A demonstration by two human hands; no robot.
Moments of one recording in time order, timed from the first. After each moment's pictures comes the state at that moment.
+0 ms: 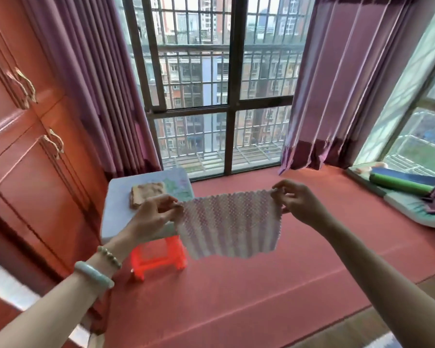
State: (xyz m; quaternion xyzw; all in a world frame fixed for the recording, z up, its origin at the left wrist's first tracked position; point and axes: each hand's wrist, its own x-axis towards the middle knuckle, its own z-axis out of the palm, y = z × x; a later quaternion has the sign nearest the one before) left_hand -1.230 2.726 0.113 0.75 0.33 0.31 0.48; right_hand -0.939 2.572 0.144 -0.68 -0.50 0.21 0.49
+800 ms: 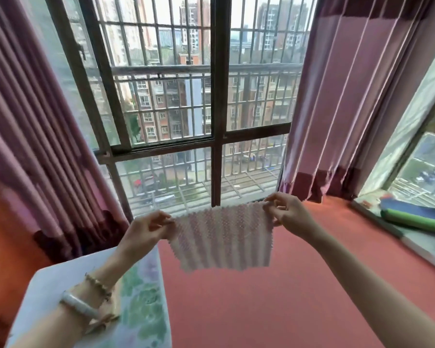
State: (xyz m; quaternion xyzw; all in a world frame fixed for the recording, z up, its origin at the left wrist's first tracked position) left_hand -0.946 3.127 0.114 0.74 0.33 0.34 0.47; right_hand -0.659 2.969 0.145 -0.69 -0.48 0.22 0.49
